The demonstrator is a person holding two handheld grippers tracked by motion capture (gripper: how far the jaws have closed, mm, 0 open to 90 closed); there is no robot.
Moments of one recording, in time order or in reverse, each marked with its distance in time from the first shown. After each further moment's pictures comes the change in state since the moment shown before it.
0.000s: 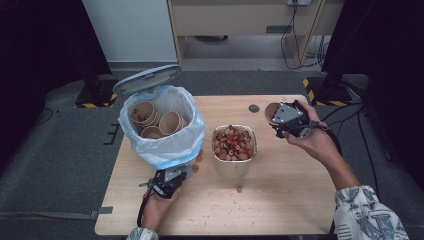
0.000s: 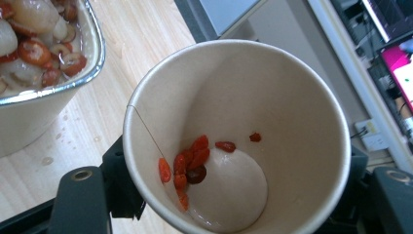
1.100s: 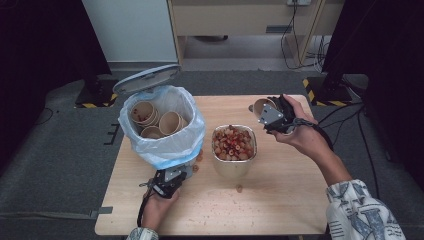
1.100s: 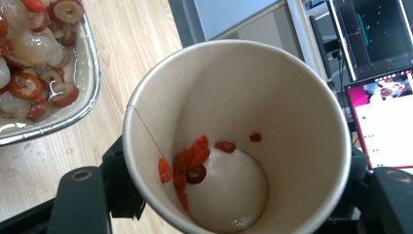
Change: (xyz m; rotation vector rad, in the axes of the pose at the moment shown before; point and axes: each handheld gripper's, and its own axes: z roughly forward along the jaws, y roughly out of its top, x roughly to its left) left arm 0.000 0.000 0.000 0.001 0.001 0.001; right arm 0.009 0.041 0.006 -0.001 -0.067 -0.207
